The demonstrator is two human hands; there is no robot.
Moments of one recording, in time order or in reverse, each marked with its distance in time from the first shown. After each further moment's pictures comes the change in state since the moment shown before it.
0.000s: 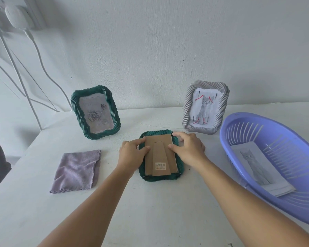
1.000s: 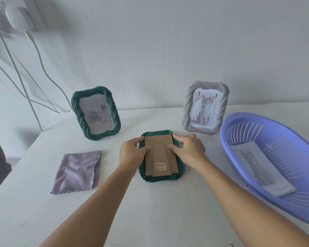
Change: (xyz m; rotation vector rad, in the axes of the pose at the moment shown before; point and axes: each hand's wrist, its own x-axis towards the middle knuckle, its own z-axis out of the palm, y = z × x) left_hand -0.014 0.021 -0.003 -0.210 0.053 -0.058; right_hand -0.007 -0.003 -0.006 -0.028 -0.038 -0.012
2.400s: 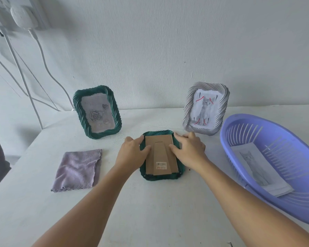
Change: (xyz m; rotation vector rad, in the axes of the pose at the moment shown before) left_hand 0.001 0.000 -0.012 0.619 -0.096 0.224; right_hand -0.001 -0.001 0.001 -0.192 -0.002 -0.075
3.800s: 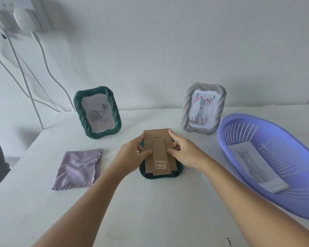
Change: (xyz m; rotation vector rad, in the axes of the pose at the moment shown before) left_hand -0.017 -0.001 -0.016 -0.207 -0.128 0.114; right_hand -0.010 -0.003 -0.008 0.438 -0.255 -0.060
